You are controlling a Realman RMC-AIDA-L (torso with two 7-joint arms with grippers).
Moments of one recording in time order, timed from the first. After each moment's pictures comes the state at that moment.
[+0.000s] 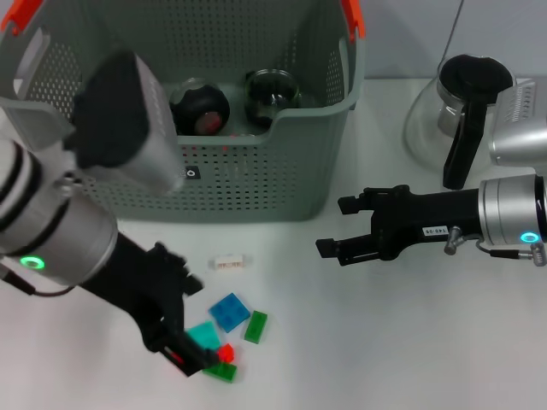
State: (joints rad) left arm -0.43 -2.17 1.33 1.68 2.50 1.89 -2.18; right arm 0.66 2.06 -1.10 -0.58 -1.90 -1.28 1.55
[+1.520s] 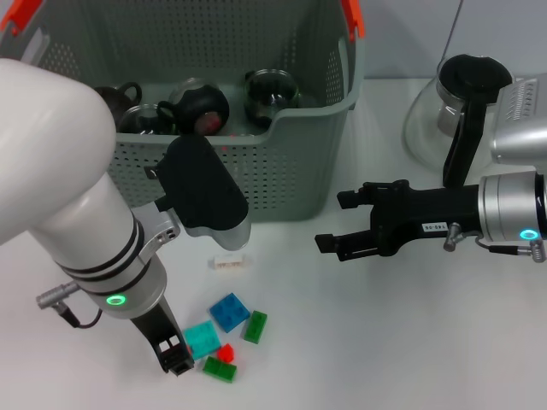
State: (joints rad) left arm -0.49 -2.18 1.71 1.43 2.80 1.65 -2.56; right arm 0.66 2.07 -1.09 -0.59 -1.90 -1.27 1.52
